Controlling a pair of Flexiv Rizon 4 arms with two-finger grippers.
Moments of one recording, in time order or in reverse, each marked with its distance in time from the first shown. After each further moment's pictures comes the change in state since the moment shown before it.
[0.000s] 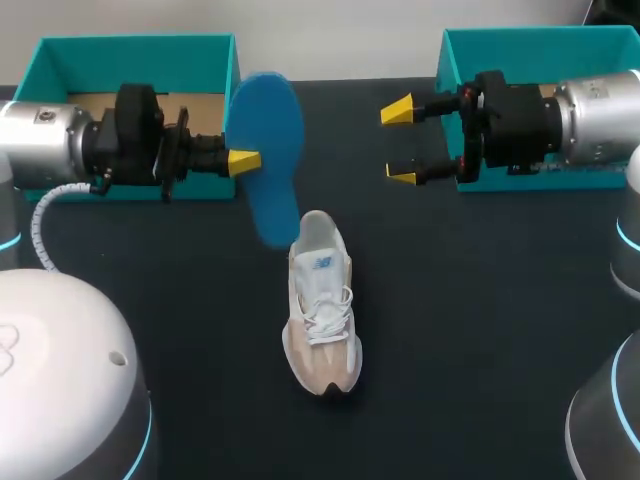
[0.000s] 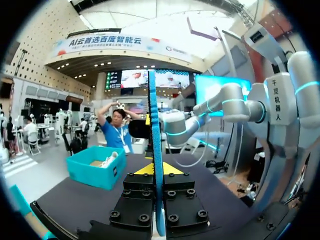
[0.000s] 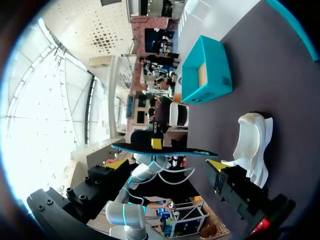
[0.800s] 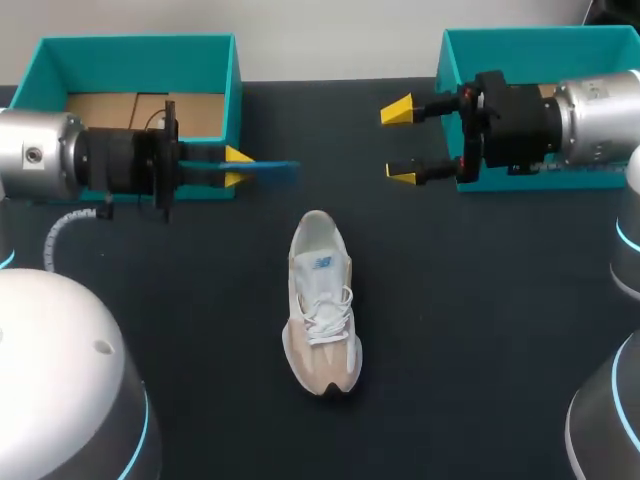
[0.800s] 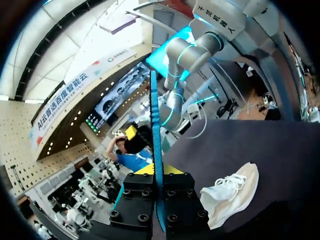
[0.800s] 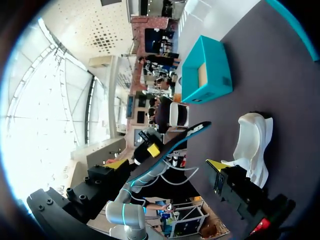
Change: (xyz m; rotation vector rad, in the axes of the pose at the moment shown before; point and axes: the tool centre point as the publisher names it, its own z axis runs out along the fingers) left arm 0.007 0.001 -0.004 -0.049 0.001 0.800; right arm 0.000 0.000 0.000 0.000 0.000 0.000
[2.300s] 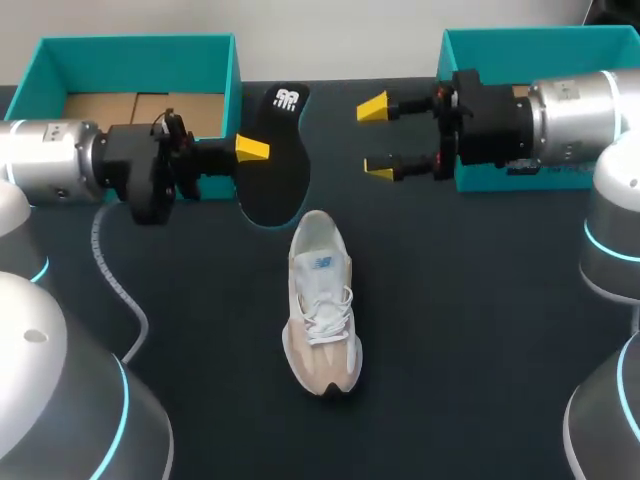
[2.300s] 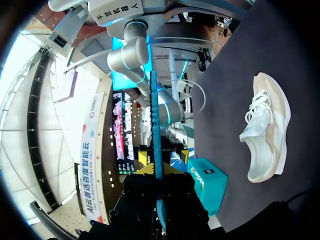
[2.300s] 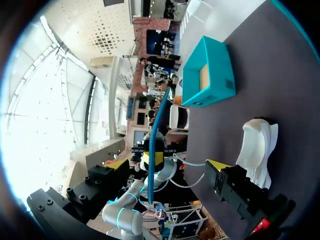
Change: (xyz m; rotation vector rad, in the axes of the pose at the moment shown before) left arm -0.021 -0.001 0.013 0.037 -0.117 0.874; right arm -0.004 0.009 0.022 -0.016 -0.002 -0.012
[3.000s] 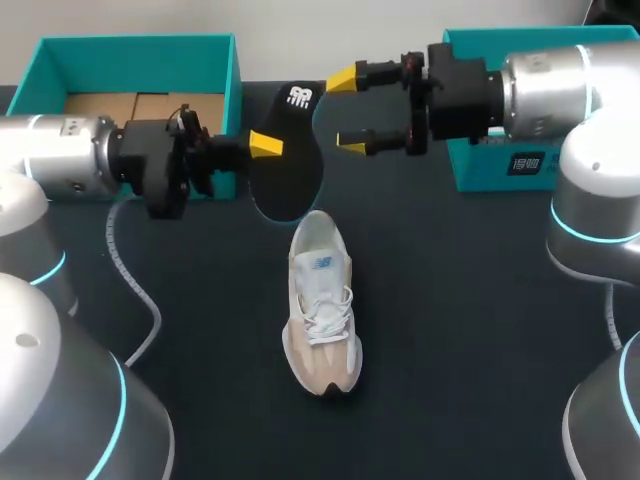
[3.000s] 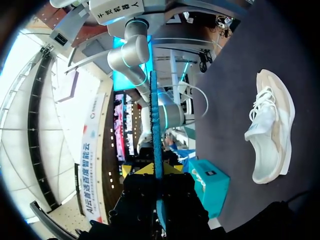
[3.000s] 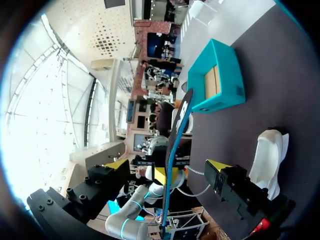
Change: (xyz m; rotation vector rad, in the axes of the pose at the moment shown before) left arm 0.000 0.007 0.016 0.015 -0.011 -0.008; right arm 0.030 0.027 0.035 -0.034 0.002 -0.008
